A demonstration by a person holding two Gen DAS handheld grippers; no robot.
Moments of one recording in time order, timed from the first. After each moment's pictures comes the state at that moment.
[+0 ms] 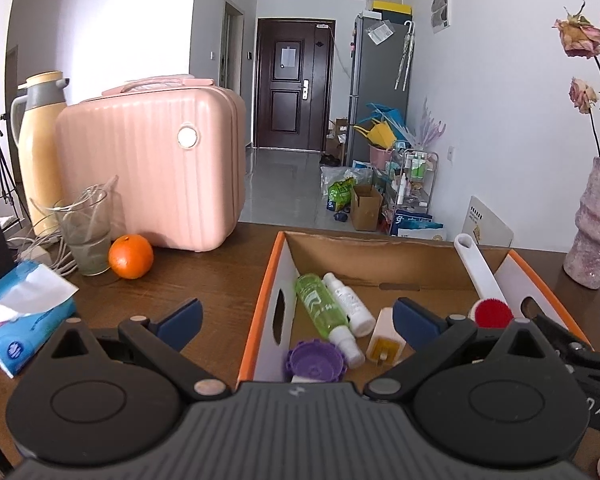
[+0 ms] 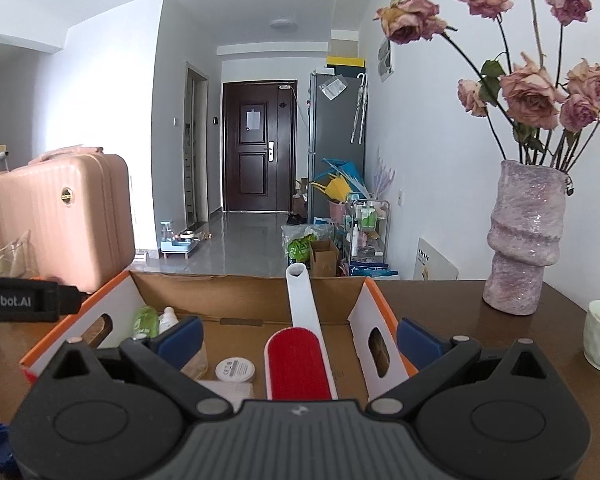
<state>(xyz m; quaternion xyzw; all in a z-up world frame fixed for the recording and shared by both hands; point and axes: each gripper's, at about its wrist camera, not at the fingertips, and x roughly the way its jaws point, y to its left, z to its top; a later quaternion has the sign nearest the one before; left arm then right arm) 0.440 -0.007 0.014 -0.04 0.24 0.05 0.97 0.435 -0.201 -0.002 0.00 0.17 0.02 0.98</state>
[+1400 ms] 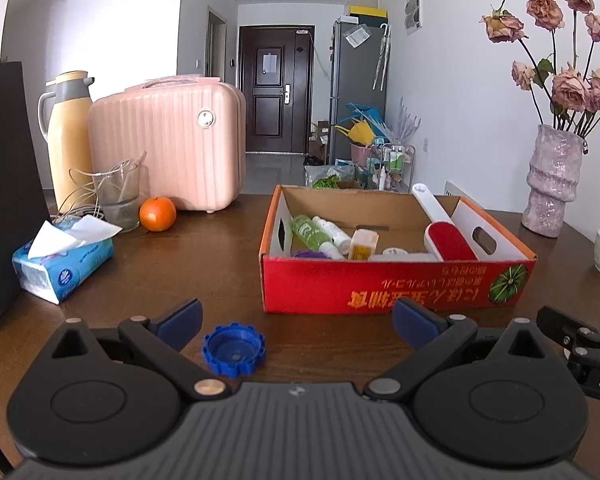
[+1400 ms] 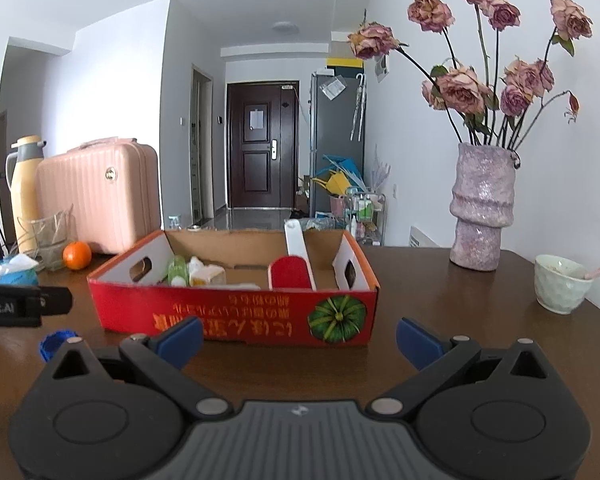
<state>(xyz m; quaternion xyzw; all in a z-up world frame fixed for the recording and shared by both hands) 0.302 -0.008 -0.007 -0.02 0.23 0.03 0.97 0.296 -0.223 -0.025 0.00 0.18 0.02 0.98</state>
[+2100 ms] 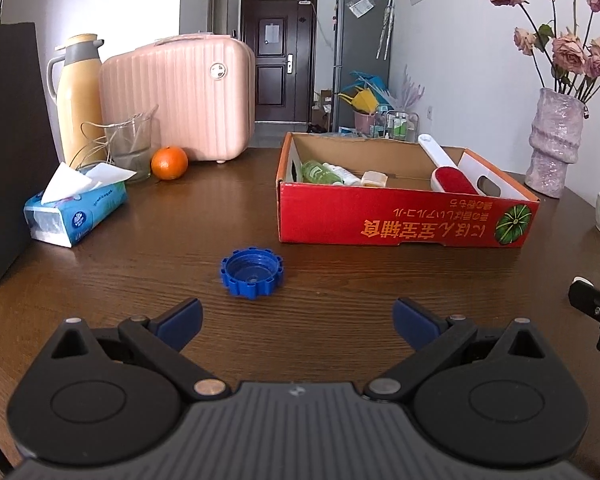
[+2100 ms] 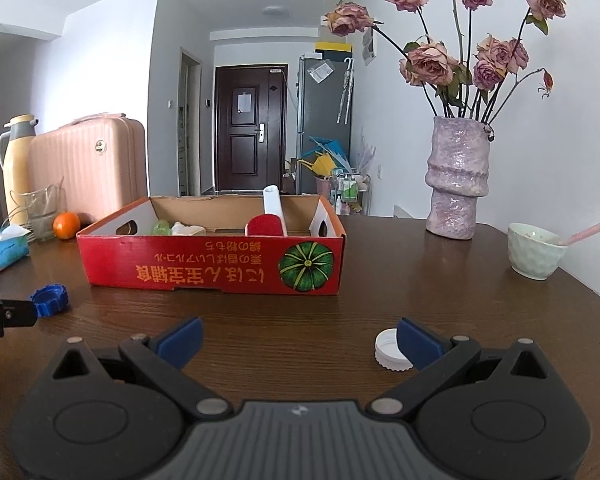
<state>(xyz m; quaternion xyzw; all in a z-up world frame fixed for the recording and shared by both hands) 0.273 0.004 -0.039 -0.02 0.28 0.03 0.96 0.265 -0.239 -0.049 0.00 0.20 0.00 0.98</state>
